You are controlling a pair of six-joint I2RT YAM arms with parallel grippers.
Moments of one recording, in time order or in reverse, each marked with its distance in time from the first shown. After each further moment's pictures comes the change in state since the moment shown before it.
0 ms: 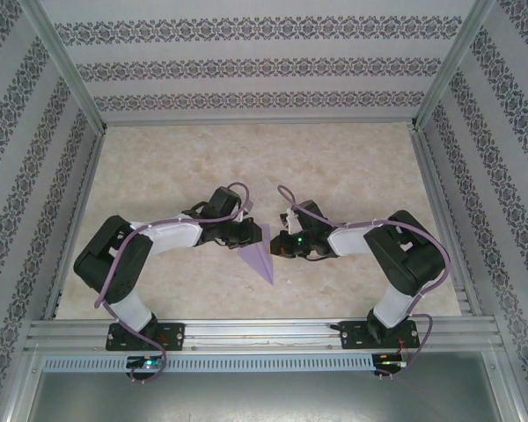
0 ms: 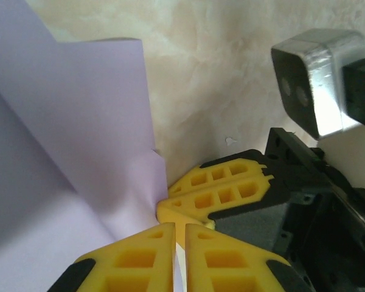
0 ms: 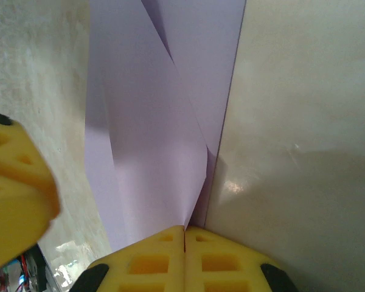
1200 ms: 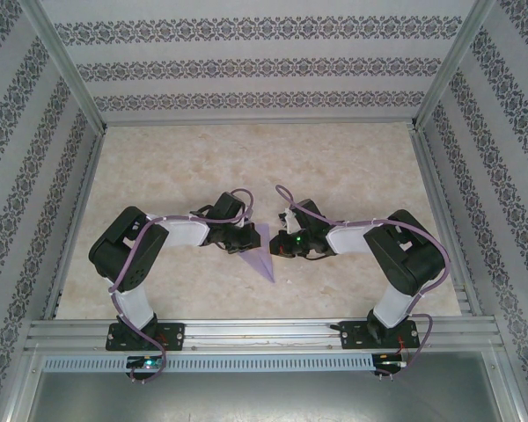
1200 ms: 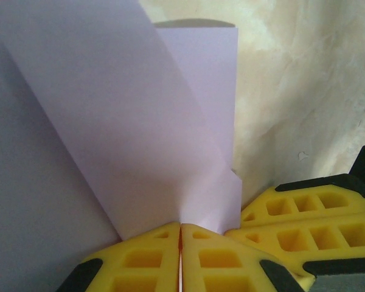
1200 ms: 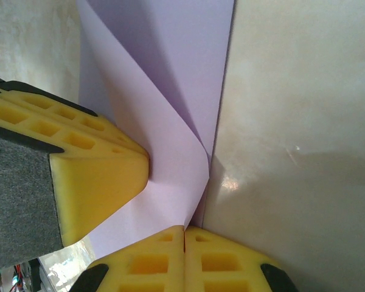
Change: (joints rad) left arm -0.001 0.102 0.002 0.006 -0.048 0.001; right arm 0.007 0.006 0.031 -0.061 0.016 -0.019
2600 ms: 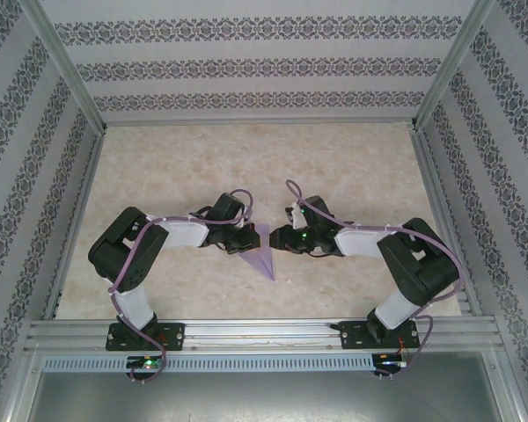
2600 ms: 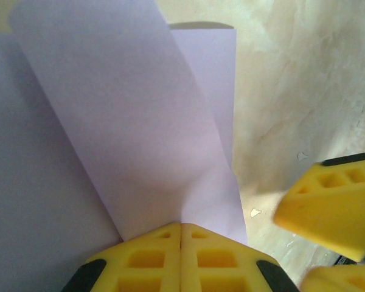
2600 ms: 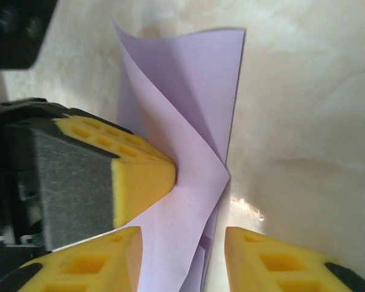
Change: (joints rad) left arm 0.000 -0.001 -0.017 0.027 -0.006 0.000; right arm -0.047 -0.139 -0.043 0.010 0.008 0.026
